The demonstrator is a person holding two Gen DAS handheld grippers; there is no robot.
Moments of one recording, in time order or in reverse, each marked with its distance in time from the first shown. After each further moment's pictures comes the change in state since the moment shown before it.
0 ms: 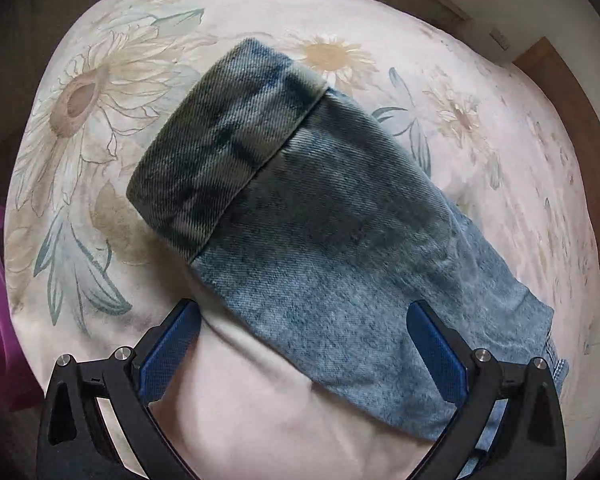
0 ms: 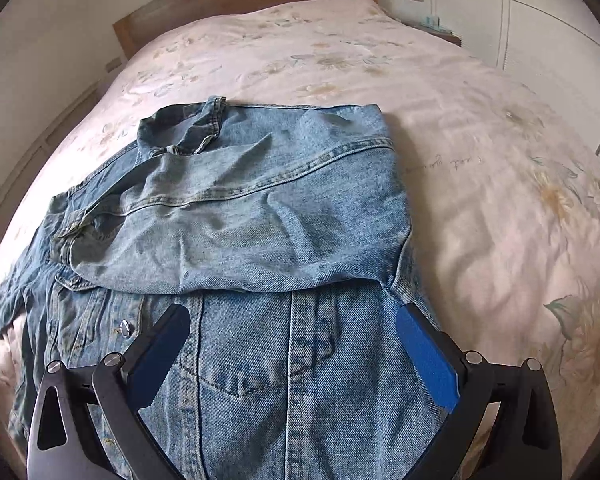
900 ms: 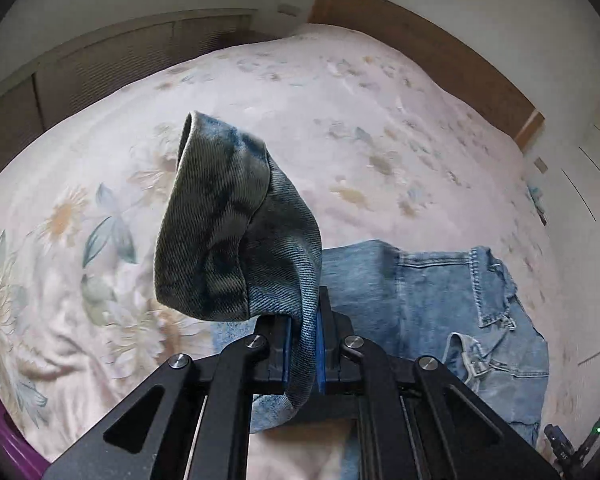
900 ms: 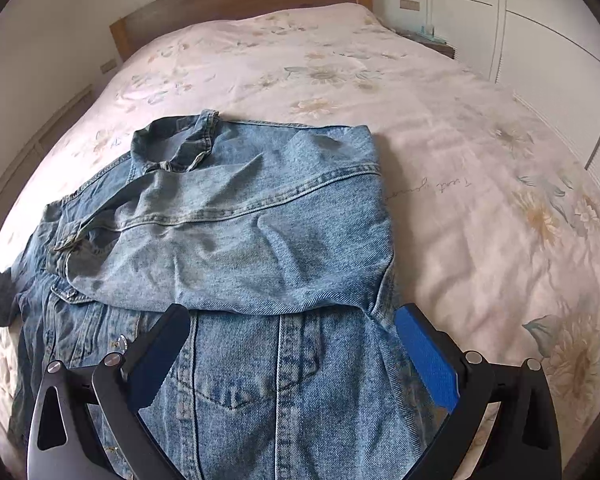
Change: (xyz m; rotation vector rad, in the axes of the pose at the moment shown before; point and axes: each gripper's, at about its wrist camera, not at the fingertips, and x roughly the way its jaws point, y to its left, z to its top) left arm -0.088 -0.197 -0.074 0.672 -0.109 -0.276; right arm -0.013 0.000 0.017 -0.027 -0.028 -0.041
